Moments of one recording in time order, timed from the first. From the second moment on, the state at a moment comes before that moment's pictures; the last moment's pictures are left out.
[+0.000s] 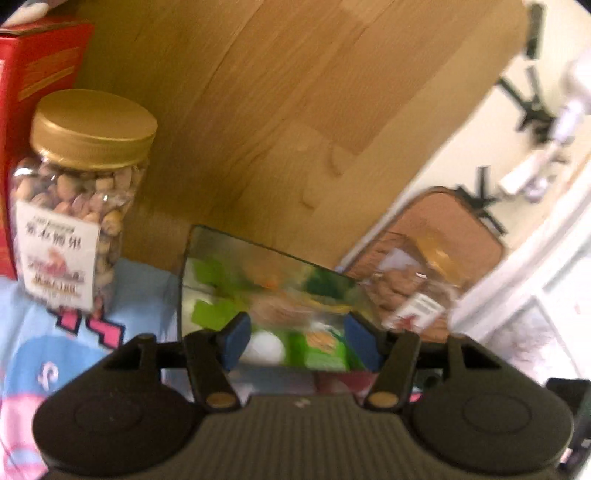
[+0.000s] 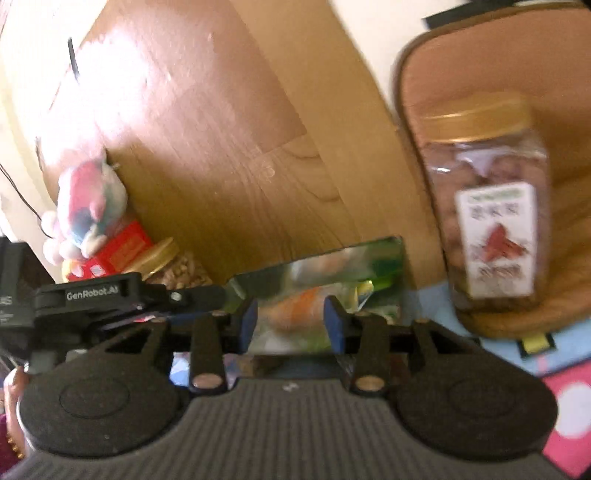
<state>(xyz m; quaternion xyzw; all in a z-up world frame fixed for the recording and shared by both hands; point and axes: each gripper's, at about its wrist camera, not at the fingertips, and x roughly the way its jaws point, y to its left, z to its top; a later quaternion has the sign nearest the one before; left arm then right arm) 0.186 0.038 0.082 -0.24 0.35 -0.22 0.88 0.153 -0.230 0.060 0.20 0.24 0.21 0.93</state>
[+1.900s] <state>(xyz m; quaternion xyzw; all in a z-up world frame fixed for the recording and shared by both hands) -0.009 0.067 0.000 -0.35 0.42 -0.22 0.81 0.015 -0.243 0.018 0.22 0.32 0.23 0.89</state>
